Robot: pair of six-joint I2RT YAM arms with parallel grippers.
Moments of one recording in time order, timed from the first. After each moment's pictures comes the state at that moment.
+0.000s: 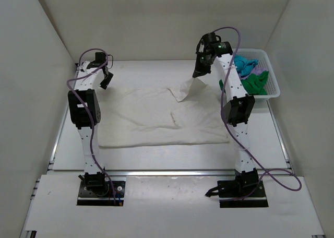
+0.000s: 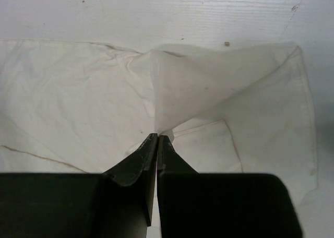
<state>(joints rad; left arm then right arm) 0.04 2.32 1.99 -0.67 -0.34 -1.04 0.25 2.51 2.80 -1.31 -0.20 0.37</state>
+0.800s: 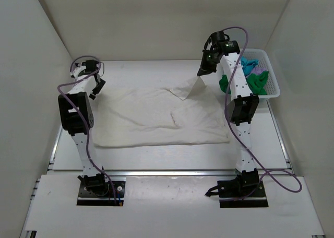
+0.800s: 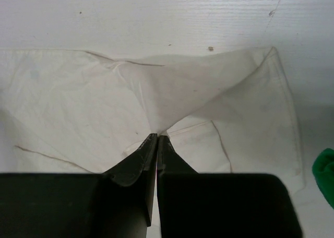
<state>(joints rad) 0.13 2.13 1.62 -0.53 -0.41 -0.93 0.18 2.51 2.80 -1.31 -0.27 0.37</state>
